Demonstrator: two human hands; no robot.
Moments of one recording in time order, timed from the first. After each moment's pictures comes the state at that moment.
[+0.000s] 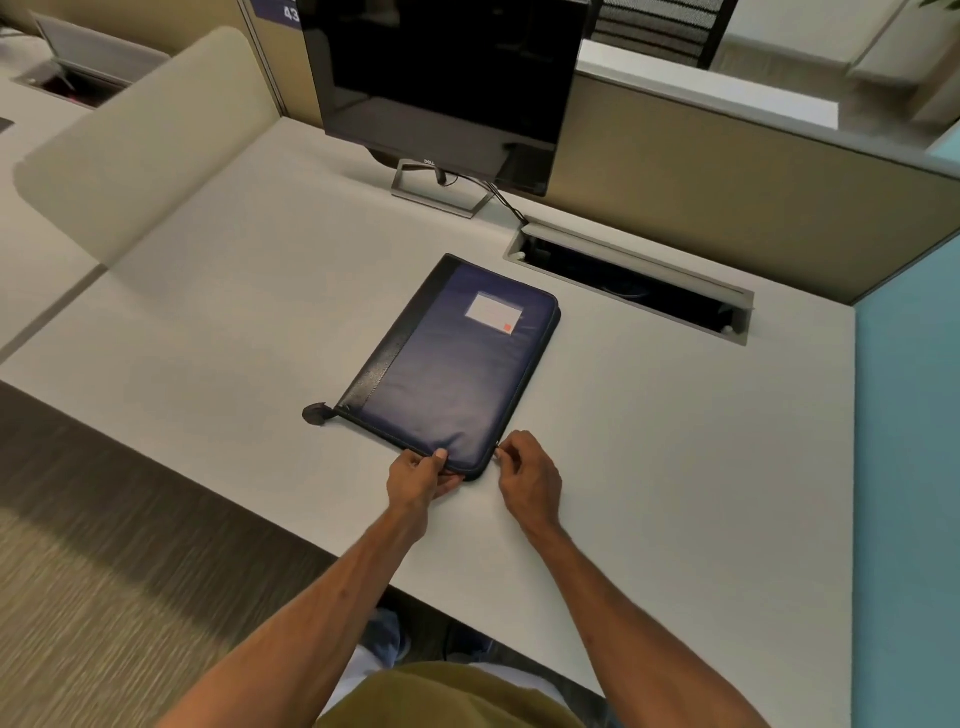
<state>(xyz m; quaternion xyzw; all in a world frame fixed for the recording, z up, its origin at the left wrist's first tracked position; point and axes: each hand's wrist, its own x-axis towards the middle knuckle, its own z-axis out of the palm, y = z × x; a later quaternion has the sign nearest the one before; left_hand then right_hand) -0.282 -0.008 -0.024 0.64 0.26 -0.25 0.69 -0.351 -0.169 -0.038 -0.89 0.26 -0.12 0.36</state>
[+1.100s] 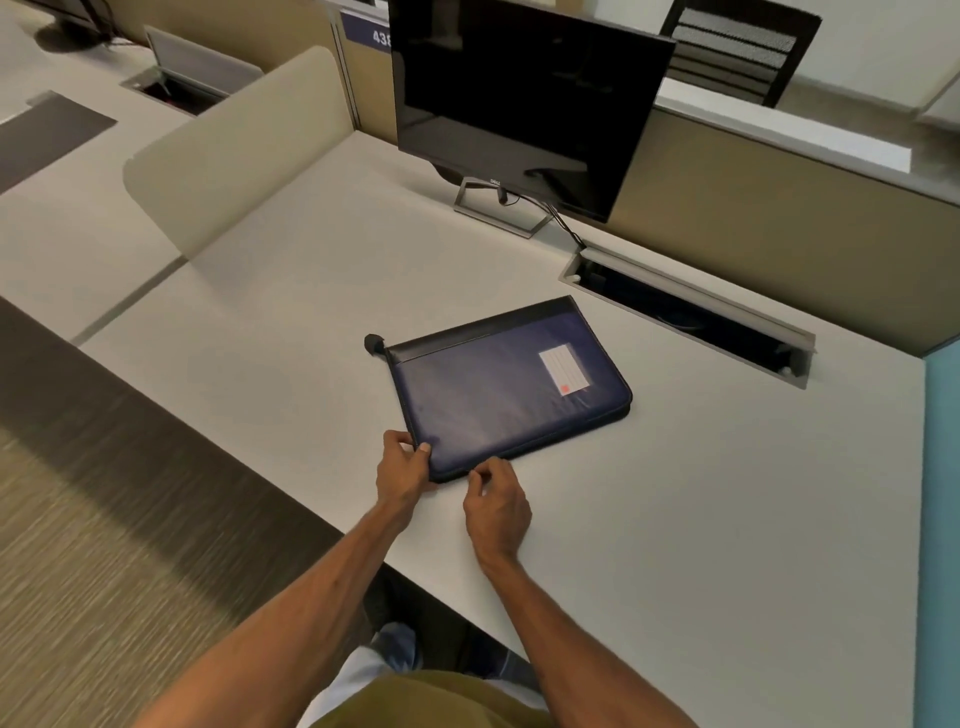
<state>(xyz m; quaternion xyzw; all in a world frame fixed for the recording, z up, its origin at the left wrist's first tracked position) -0.239 0.066 -0.013 0.82 0.19 -0.18 0.50 -0.325 -0.050 -0.048 -0.87 0.28 -0.15 0.37</state>
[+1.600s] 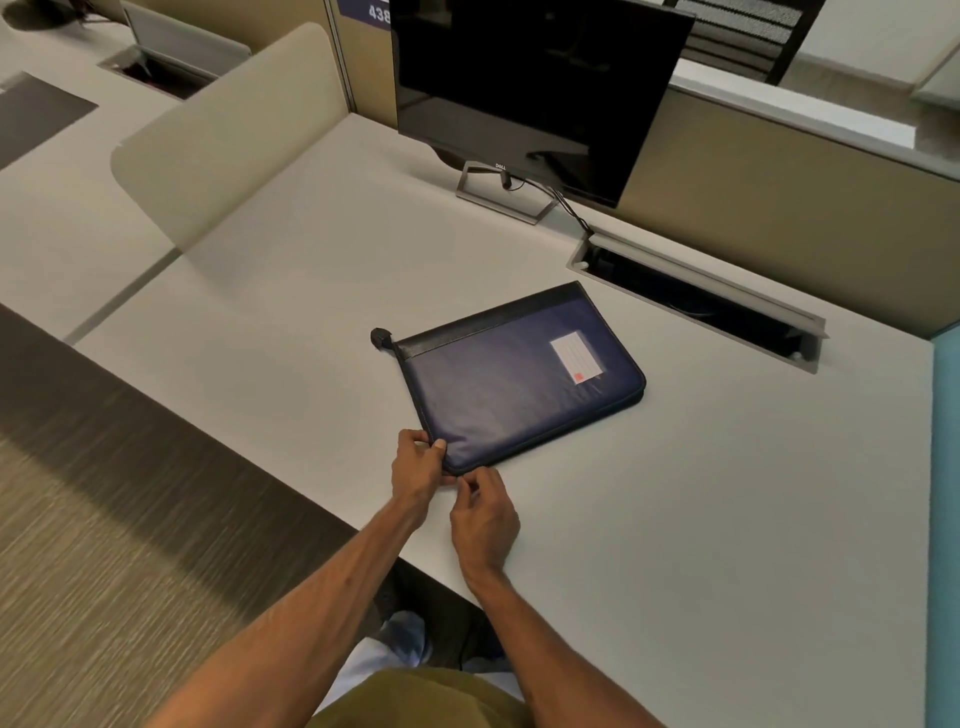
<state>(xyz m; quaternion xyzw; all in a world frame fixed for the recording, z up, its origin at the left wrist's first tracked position) -0.235 0.069 -0.018 0.77 0.22 -0.22 0.56 -0.332 -0.001 -0.051 -0.86 0.30 -0.16 0.38</state>
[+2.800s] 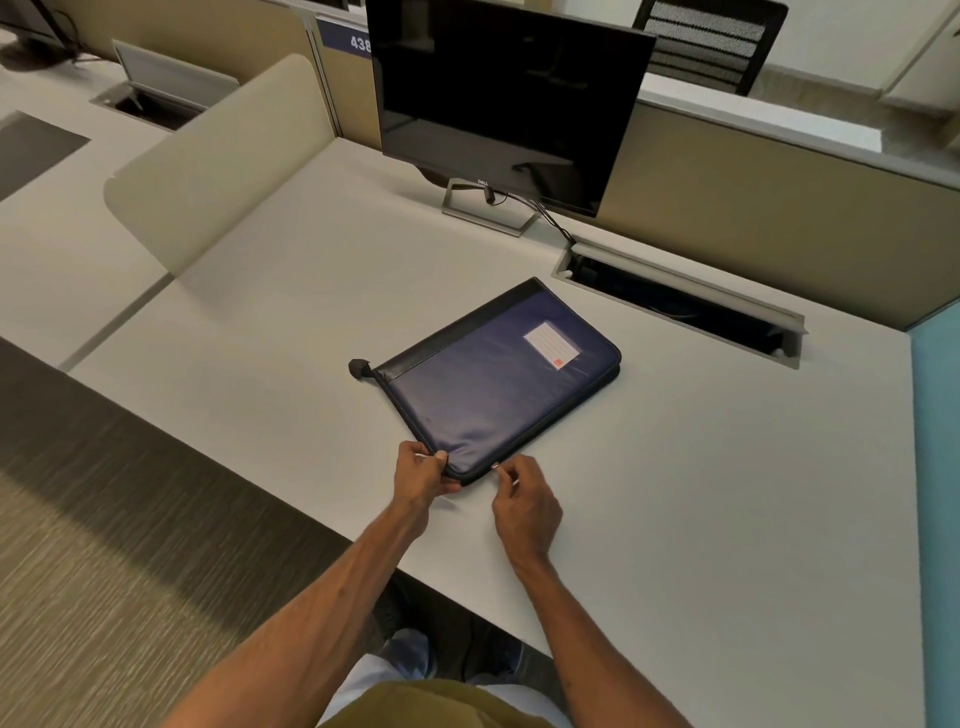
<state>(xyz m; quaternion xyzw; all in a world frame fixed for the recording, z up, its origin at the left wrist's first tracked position) -0.235 0.060 -0.010 0.72 0.22 -0.25 0.61 -0.333 -0.068 -0.030 -0.88 0.31 -0.17 0.33</state>
